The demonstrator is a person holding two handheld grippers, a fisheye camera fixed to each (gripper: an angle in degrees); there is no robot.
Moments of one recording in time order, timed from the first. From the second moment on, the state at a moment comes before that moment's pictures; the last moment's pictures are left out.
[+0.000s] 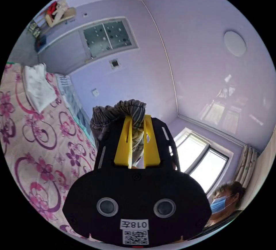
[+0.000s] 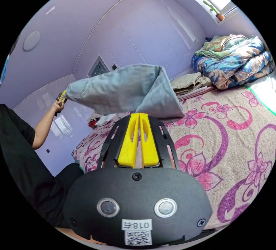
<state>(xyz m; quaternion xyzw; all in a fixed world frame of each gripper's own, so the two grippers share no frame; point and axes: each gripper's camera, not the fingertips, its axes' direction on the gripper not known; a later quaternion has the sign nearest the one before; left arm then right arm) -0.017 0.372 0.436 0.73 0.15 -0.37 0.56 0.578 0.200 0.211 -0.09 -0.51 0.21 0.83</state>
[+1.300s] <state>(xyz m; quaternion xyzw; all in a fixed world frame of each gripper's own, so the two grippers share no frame) -0.118 0.811 0.682 0.60 0.10 -0.55 0.57 0.400 -0.101 0.273 -0.39 -0.48 0.01 0.79</state>
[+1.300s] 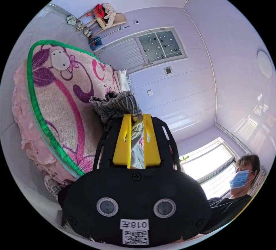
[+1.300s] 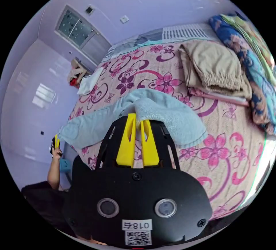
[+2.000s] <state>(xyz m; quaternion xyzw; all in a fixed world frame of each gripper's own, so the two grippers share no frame) -0.087 0.726 0.593 0.55 0.03 -0.55 0.63 0.570 0.031 0.147 -0.50 -0.28 -0.07 0.81</state>
